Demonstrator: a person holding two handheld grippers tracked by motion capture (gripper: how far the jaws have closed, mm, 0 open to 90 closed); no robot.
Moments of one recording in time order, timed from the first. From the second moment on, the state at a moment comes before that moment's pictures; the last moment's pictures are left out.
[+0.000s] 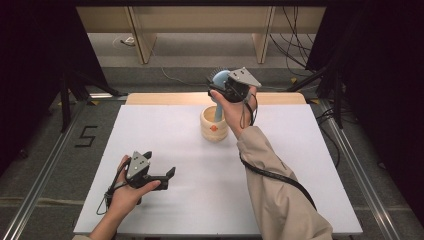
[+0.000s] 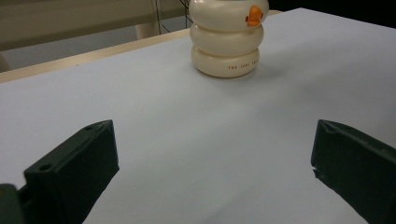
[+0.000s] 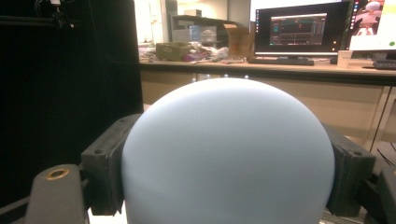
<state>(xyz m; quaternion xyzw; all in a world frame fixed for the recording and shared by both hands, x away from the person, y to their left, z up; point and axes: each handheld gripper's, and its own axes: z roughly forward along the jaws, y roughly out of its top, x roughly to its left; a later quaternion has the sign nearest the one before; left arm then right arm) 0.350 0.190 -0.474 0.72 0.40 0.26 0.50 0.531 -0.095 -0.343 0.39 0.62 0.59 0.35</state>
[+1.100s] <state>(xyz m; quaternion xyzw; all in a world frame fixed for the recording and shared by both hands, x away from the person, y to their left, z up) 0.350 0.190 -0.474 0.72 0.40 0.26 0.50 0.535 -0.088 -0.354 0.39 0.63 0.57 0.35</state>
